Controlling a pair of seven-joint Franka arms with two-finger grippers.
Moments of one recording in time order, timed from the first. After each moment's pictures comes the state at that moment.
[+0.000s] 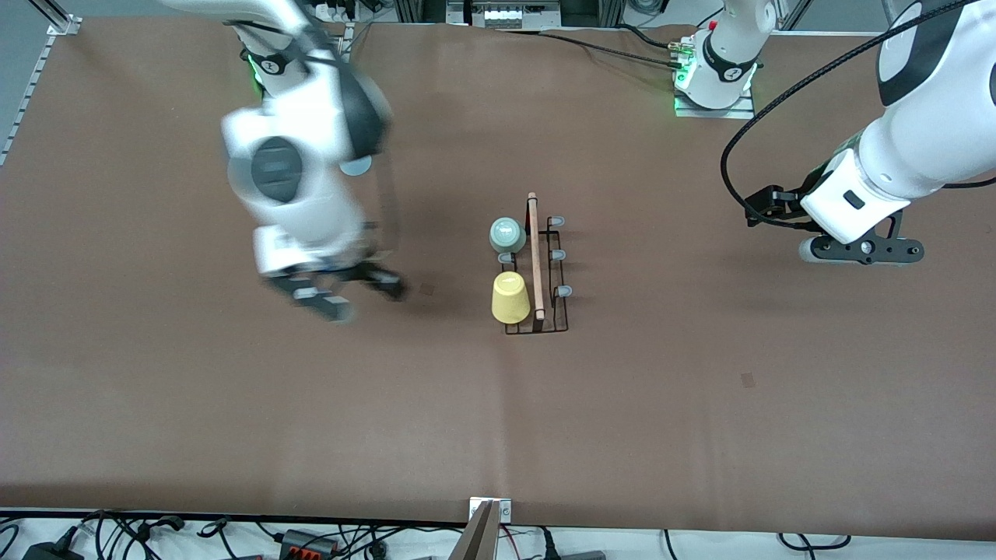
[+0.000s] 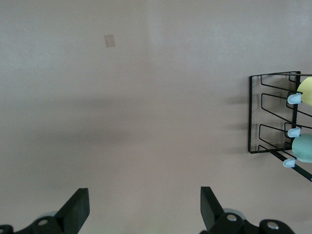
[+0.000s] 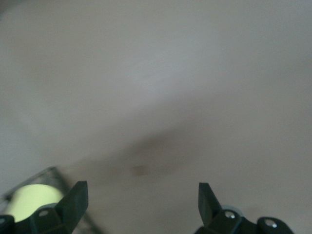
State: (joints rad) left arm 0.24 0.18 -0.47 -1.51 0.04 1.53 -0.21; right arm 0.33 0.41 0.06 -1.43 -0.04 1.81 0.82
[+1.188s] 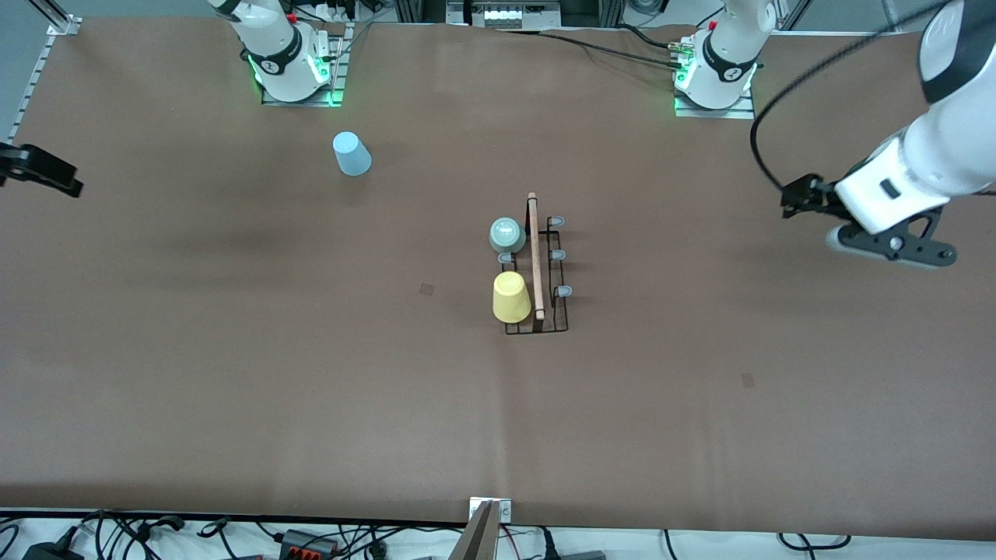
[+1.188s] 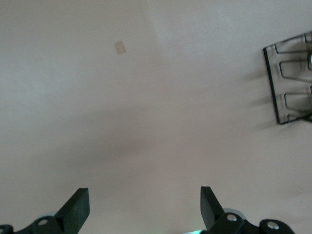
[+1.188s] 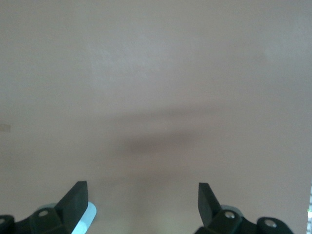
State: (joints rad) left arm 0.25 0.13 -0.40 -1.51 0.09 1.50 0.13; right arm -0.11 0.09 0.07 -1.46 -0.10 1.51 0.05
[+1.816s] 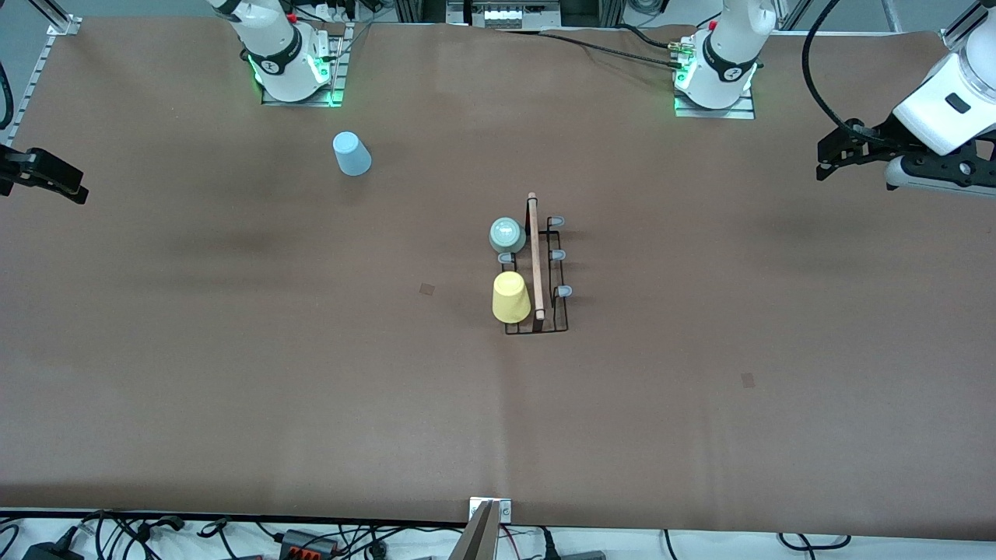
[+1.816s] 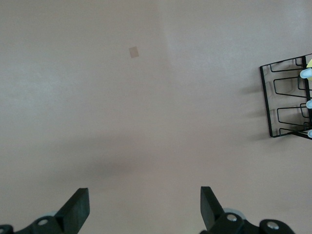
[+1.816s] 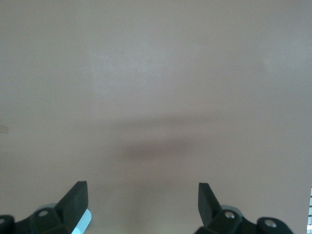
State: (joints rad) left arm 0.00 -0.09 -0.06 -1.71 -0.01 1.60 0.08; right arm -0.10 0.06 0.06 -1.50 -0.10 1.54 0.01
